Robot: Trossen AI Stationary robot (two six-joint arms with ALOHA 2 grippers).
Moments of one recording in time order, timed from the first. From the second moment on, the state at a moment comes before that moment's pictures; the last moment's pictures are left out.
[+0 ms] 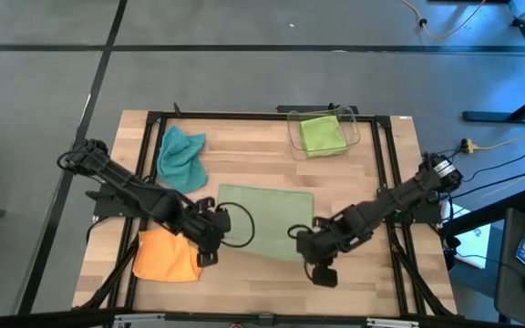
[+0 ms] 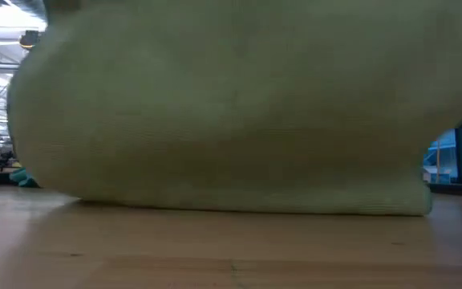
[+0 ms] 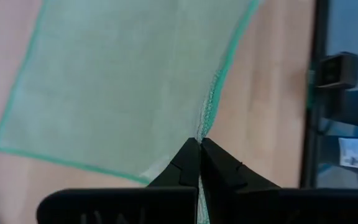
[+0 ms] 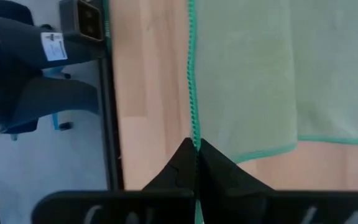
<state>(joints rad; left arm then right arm) -0.51 1.48 1.34 -0.94 -0.20 -0.67 0.53 1.69 1.48 -0.97 -0.10 0.65</state>
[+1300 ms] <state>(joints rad) -0.35 1.52 1.21 -1.02 -0.35 -0.70 0.32 1.69 1.27 -0.98 0.19 0.60</state>
